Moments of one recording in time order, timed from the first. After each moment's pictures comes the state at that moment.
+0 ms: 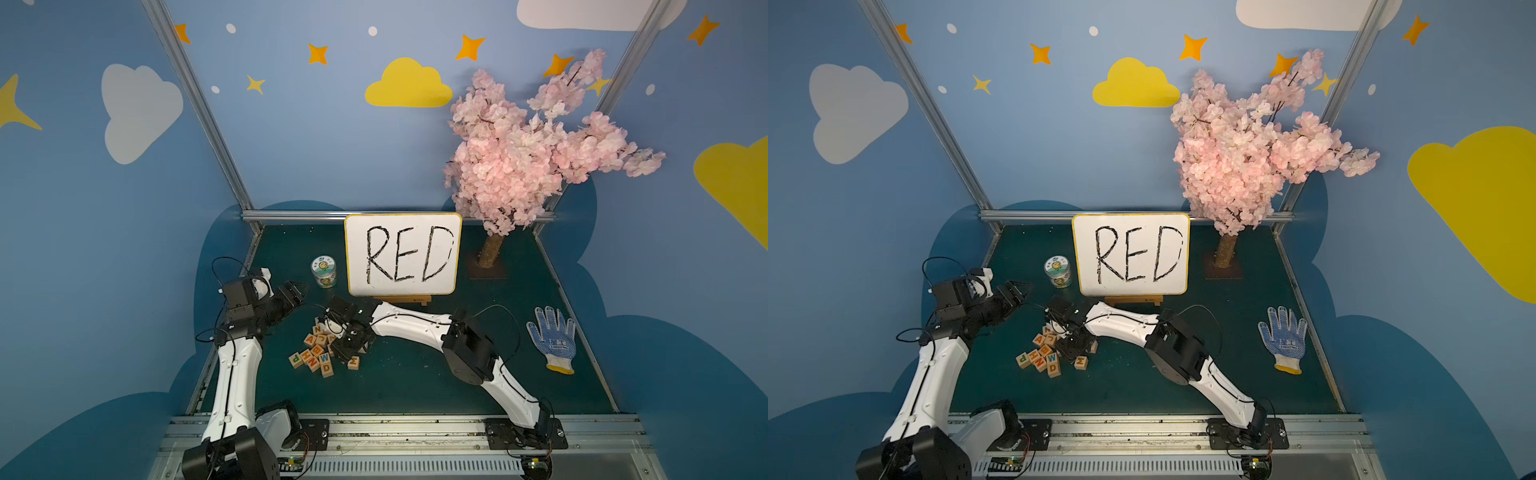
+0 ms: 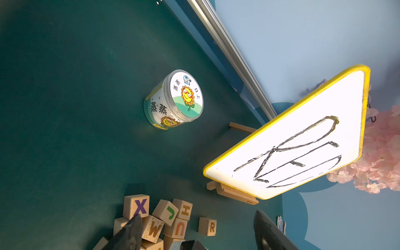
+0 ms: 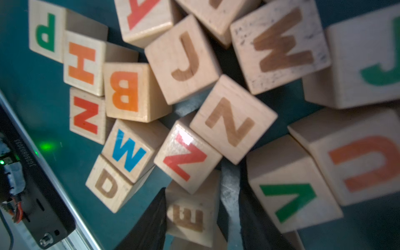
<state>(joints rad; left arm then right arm) 0.33 1.01 0.74 -0.43 0.62 -0.55 1.18 2.35 1.97 -0.86 -0.20 0.21</state>
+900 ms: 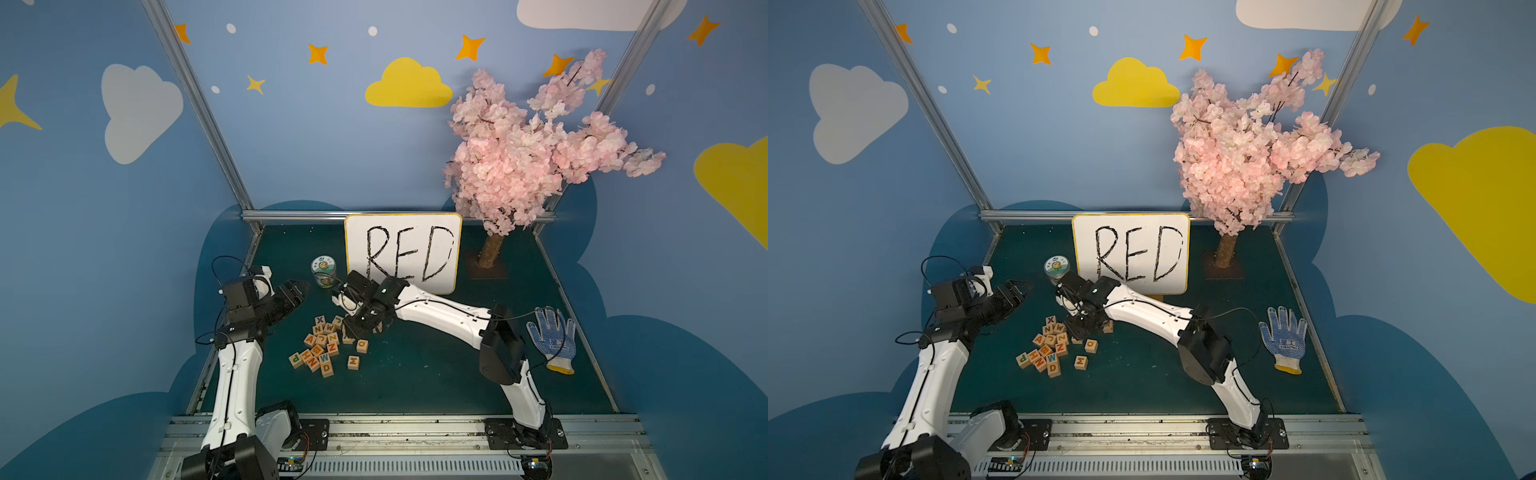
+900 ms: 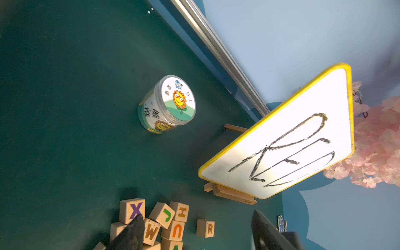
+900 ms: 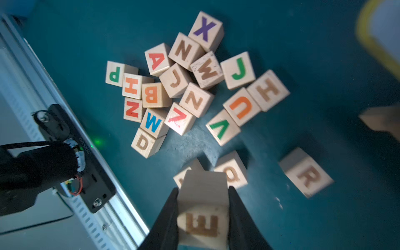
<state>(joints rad) 0.27 0.97 0.74 -0.41 0.60 -0.54 1.08 2.05 1.87 -0.92 -0.18 0.29</state>
